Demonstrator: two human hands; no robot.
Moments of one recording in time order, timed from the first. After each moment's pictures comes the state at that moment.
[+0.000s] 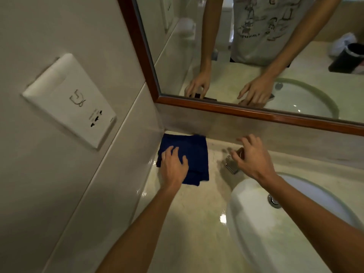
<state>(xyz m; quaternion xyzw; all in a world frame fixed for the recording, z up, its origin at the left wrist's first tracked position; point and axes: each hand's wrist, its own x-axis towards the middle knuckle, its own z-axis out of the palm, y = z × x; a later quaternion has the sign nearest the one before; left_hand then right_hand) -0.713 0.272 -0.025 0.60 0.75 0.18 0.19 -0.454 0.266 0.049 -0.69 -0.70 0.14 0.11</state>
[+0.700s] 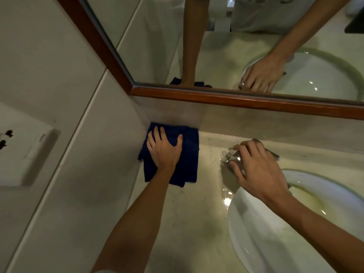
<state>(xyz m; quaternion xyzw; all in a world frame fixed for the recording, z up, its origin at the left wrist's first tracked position) -0.708 0.363 -0.114 0.58 0.80 0.14 0.05 -0.444 0.258 0.007 -0.66 -0.75 0.07 0.05</state>
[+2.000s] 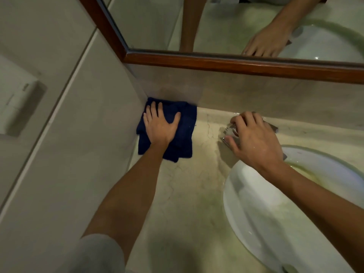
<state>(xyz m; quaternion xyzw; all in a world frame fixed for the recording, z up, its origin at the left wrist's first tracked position) -0.720 0.358 -0.115 0.62 0.77 0.11 0.06 -0.449 0.258 0.009 -0.65 -0.76 0.05 0.04</state>
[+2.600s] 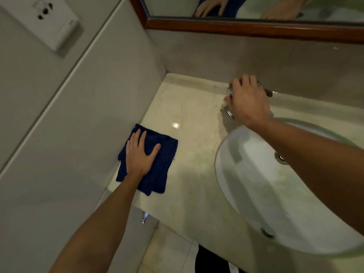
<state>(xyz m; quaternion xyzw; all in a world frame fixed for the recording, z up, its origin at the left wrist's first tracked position) -0.789 0.096 -0.103 0.59 0.80 0.09 0.08 -0.443 0.253 0.005 -0.62 -0.78 0.03 0.09</state>
